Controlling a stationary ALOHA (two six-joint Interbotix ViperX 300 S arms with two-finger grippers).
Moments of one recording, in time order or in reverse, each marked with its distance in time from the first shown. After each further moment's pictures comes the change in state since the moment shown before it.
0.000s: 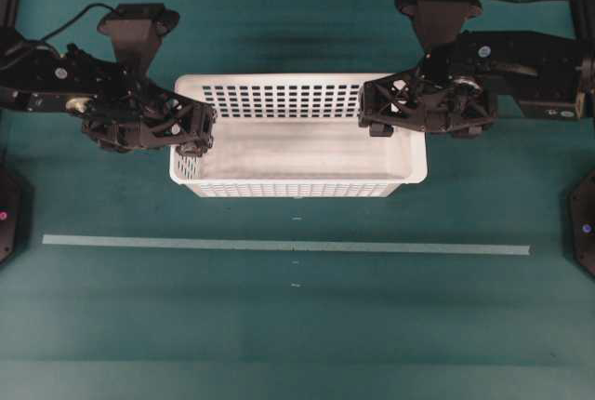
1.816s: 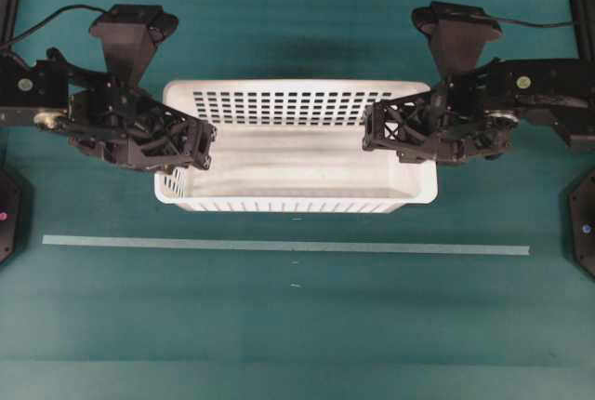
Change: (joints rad) left arm -0.155 -0.118 -0.094 0.000 0.118 -0.069; right arm 0.133 -0.140 0.026 0.018 -0.025 0.107
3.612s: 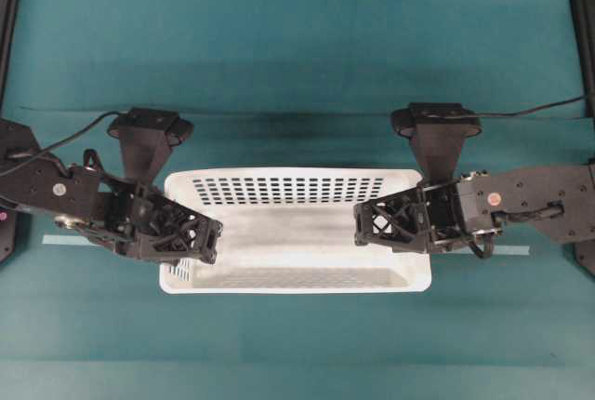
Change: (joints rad) left arm -0.247 0.133 0.084 0.003 -0.138 -0.236; right arm 0.284 0.114 0.035 -0.075 -0.044 0.278
